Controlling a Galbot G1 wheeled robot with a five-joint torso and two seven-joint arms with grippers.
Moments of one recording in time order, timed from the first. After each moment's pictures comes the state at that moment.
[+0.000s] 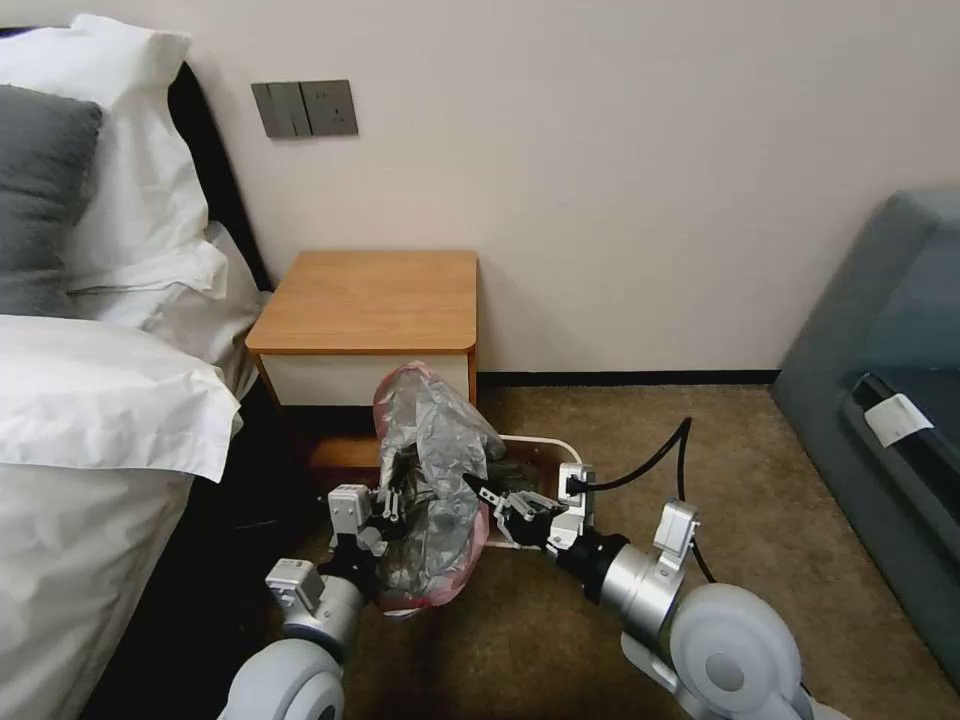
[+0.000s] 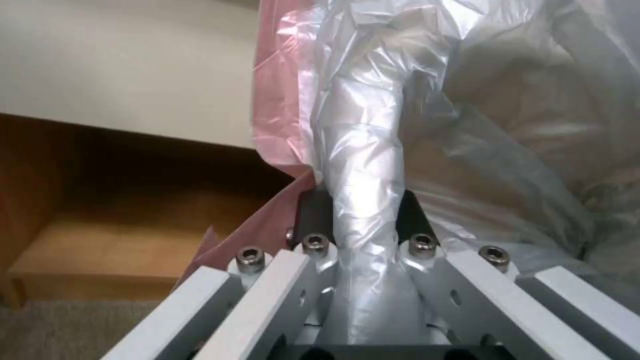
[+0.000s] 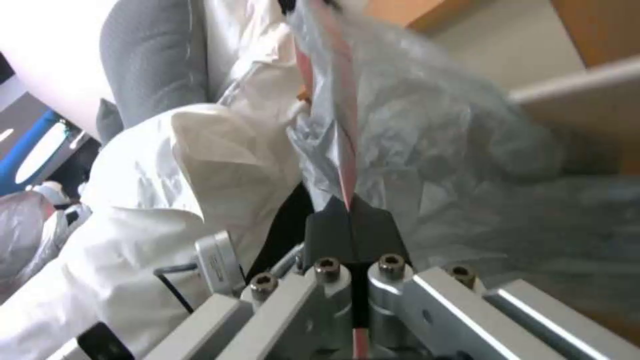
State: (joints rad) left arm 1.57 -1.17 -0.29 -2.13 -0.51 0.05 -0.19; right arm -1.41 1.12 0.22 2.29 1.05 -0.47 -0.01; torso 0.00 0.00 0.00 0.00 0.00
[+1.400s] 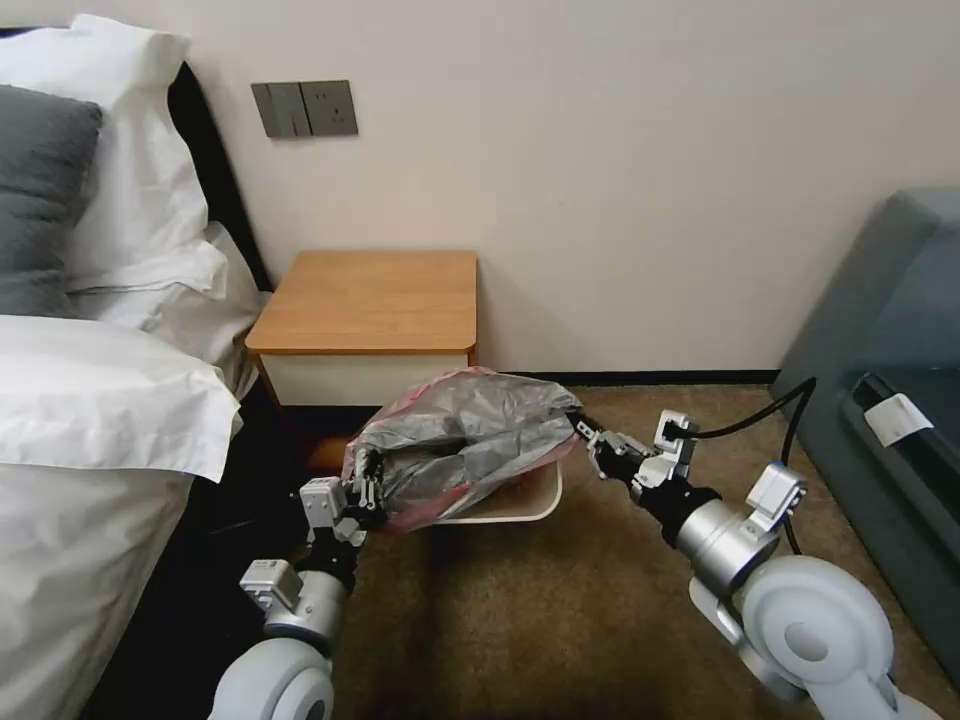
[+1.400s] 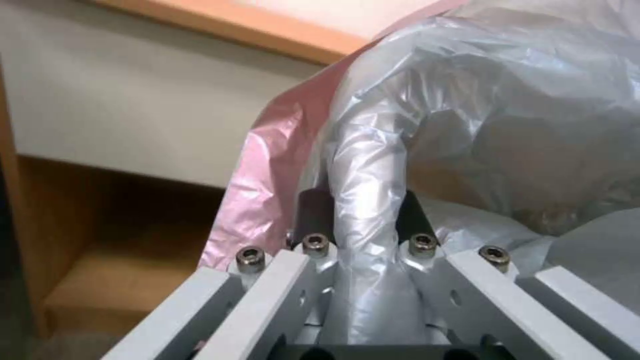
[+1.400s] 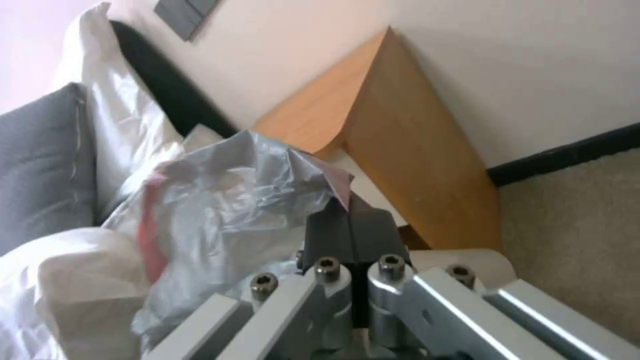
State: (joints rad) left arm 1.61 -1.22 -0.37 -2.16 -0.49 -0.02 -0.15; right arm -1.39 1.12 0.44 2.31 1.13 -0.44 0.19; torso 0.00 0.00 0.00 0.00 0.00
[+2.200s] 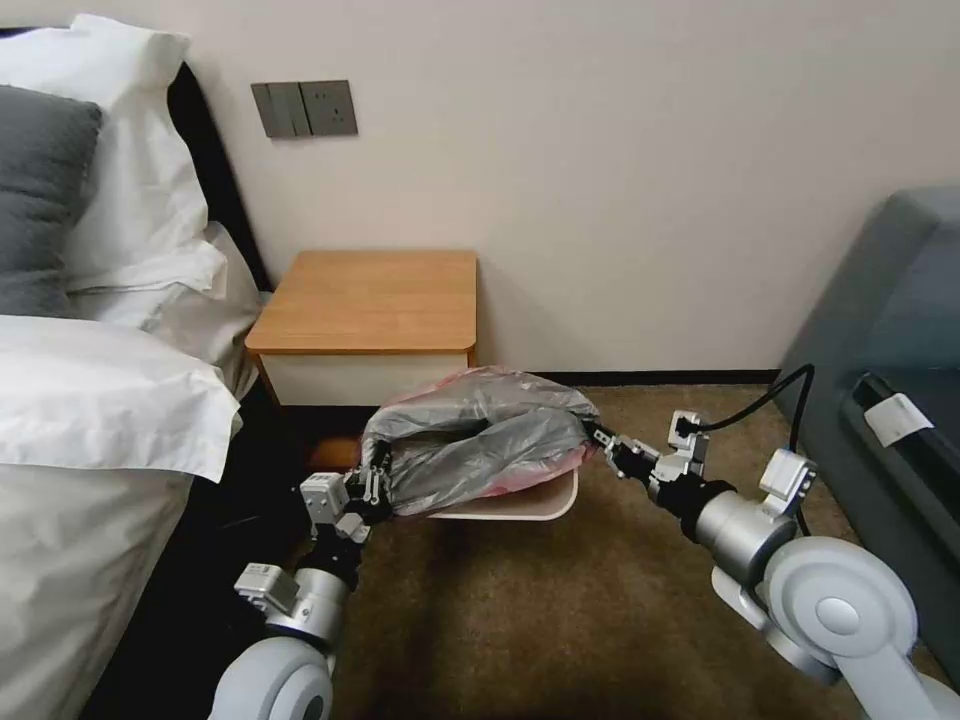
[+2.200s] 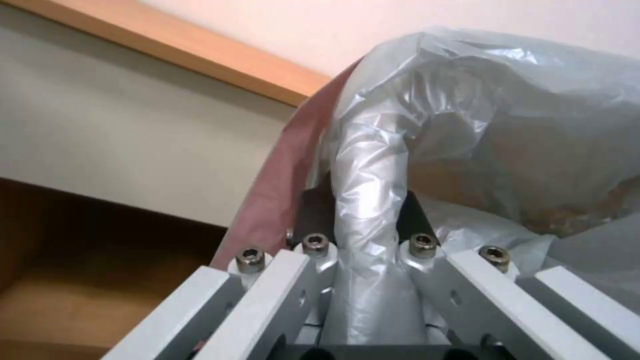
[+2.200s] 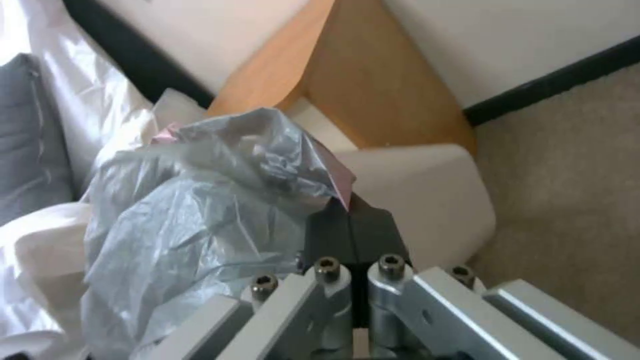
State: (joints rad) left arm 1.59 -1.24 -0.39 -2.14 -0.60 -0.09 -0.07; right arm -1.41 1.06 0.50 2.31 1.30 -0.55 0.27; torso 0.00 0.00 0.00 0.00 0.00
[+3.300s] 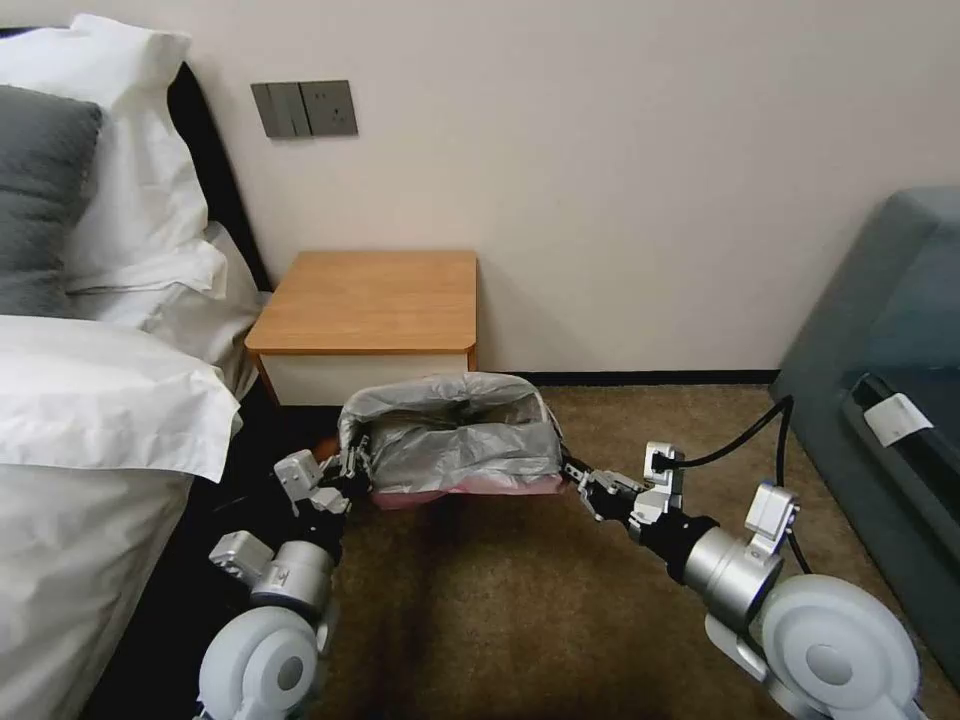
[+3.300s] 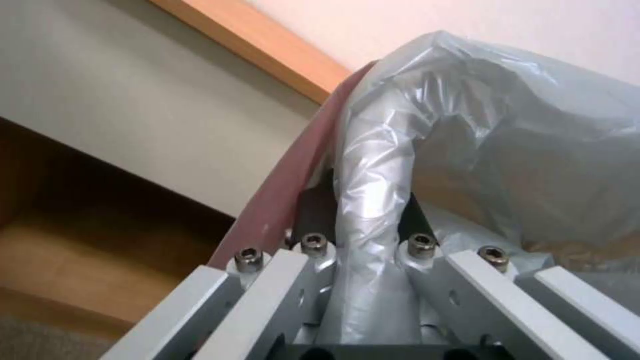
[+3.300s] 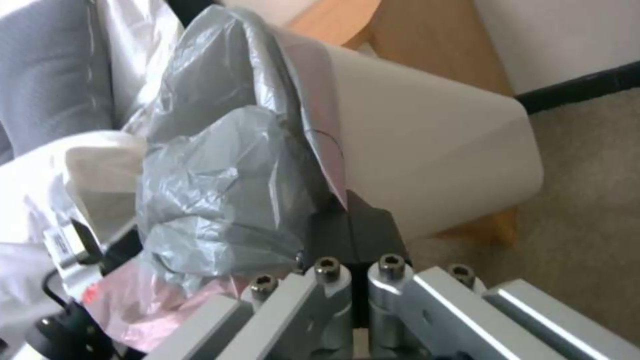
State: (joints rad) left arm 1.53 -1.23 -0.43 -2.16 -0.84 0.00 -0.15; right arm -1.49 1.08 0.46 2.34 1.09 -0.58 0.06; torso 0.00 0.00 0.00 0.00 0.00
